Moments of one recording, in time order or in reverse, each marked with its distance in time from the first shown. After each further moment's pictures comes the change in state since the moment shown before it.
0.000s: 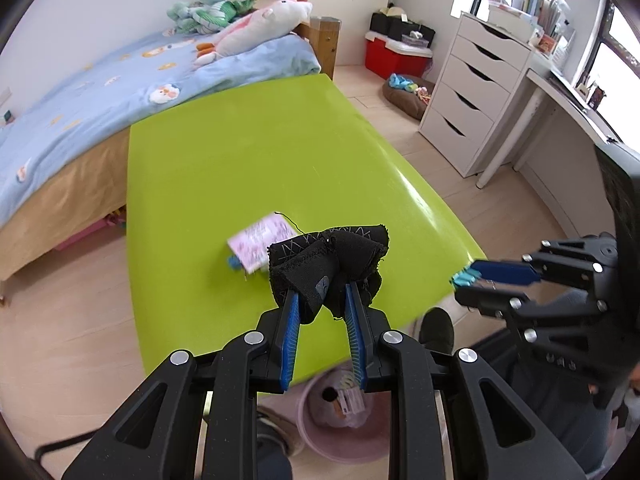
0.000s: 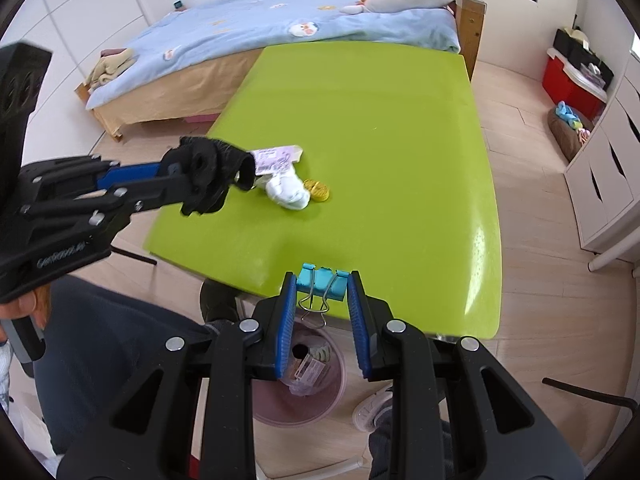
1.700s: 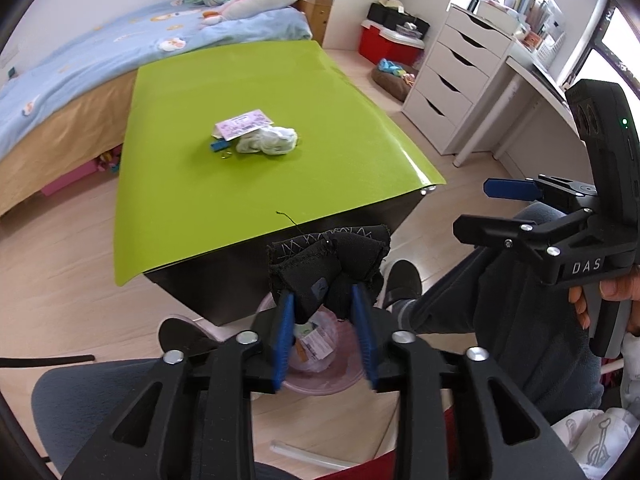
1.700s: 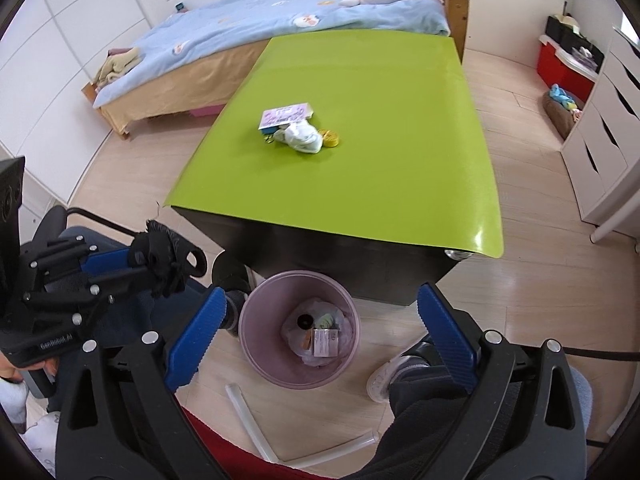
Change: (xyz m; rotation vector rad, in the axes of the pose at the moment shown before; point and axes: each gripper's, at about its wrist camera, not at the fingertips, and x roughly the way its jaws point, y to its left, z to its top) left arm -0.029 -0.020 -0.114 -0.075 0.038 -0.083; right arm -0.027 0.009 -0.072 0.037 -0.006 0.014
